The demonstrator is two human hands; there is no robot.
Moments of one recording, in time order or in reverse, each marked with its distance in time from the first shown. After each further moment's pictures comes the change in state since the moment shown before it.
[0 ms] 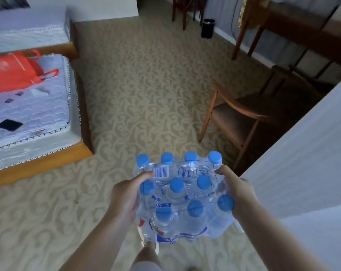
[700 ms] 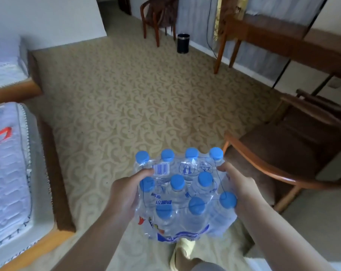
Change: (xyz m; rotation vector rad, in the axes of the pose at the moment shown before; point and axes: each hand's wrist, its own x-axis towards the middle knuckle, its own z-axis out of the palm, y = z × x) left_hand 0.311 0.316 0.144 0.177 -0.169 0.075; right_hand 0.220 -0.293 0.207 0.195 0.121 -0.012
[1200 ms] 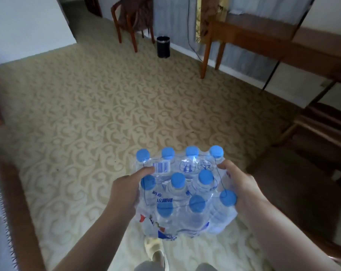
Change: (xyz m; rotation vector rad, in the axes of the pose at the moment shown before) left_hand 0.251 0.202 0.103 0.031 -0.133 -0.007; right_hand 0.181 -0.189 0.151 0.091 0.103 0.054
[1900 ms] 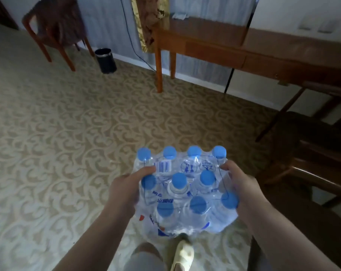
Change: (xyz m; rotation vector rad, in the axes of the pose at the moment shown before) left_hand 0.322 0.224 0.286 0.192 -0.204 -0.049; right_hand 0.273 -0.287 0.069 0.264 0.262 0.052
